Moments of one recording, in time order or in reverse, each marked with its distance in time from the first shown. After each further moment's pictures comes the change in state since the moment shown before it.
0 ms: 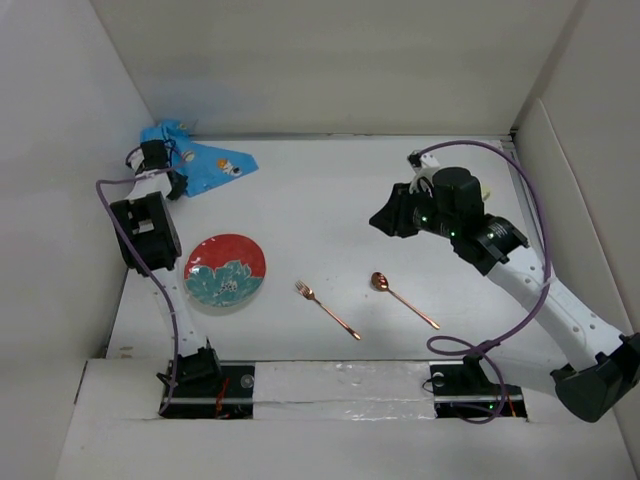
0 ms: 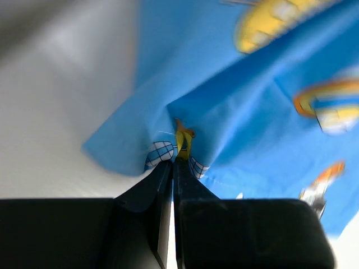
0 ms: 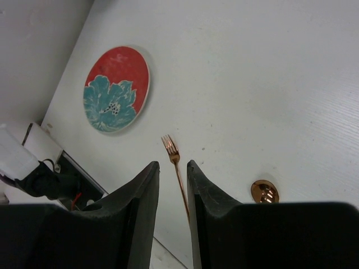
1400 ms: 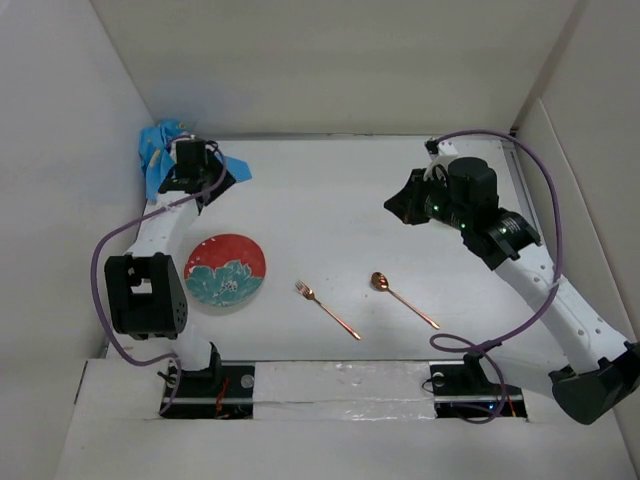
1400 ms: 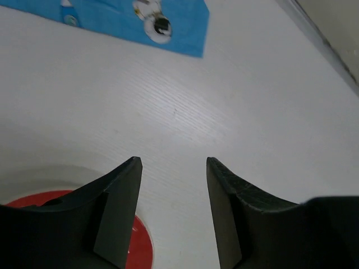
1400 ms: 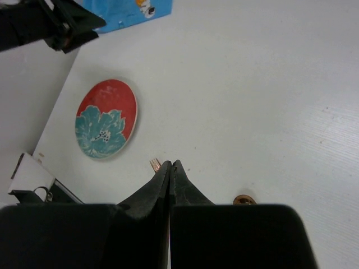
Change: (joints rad) left arm -0.347 -0.661 -0.472 -0.020 0.066 0.098; right arm -0.068 -0.002 0.078 -0.016 0.043 -0.019
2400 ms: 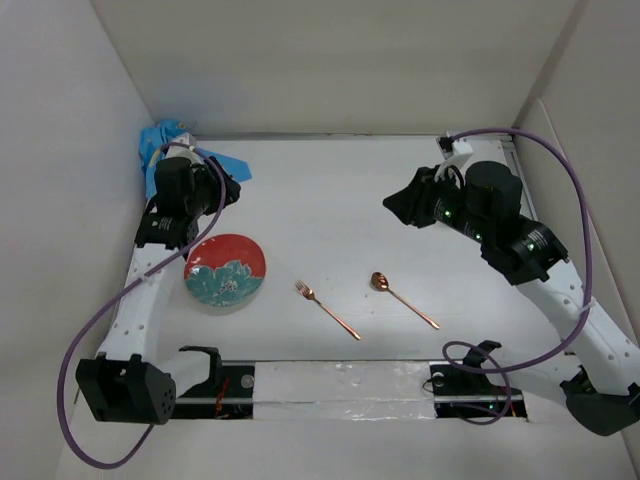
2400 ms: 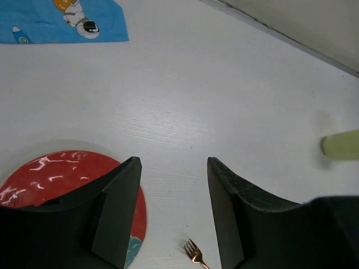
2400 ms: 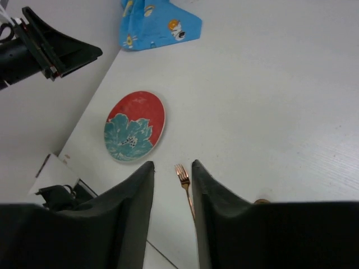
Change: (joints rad) left arm -0.016 -0.487 -0.159 -0.070 0.134 0.169; right arm 0.116 -0.085 0.109 -0.077 0.089 0.012
